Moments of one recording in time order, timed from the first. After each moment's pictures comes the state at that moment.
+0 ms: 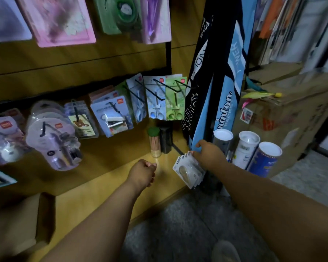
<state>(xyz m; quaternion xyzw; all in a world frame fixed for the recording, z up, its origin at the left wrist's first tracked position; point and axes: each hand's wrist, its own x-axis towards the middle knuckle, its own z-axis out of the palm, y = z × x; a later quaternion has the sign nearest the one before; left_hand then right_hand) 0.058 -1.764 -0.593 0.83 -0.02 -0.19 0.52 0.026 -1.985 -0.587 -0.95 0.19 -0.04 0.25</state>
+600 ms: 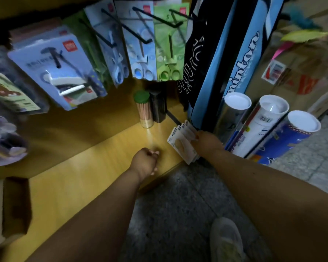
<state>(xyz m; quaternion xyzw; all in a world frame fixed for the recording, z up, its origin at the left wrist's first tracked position) 0.115 -1.809 -0.705 0.82 0.04 -0.29 0.49 0.085 -2.012 -0.706 -0.92 0.28 0.08 0.25</state>
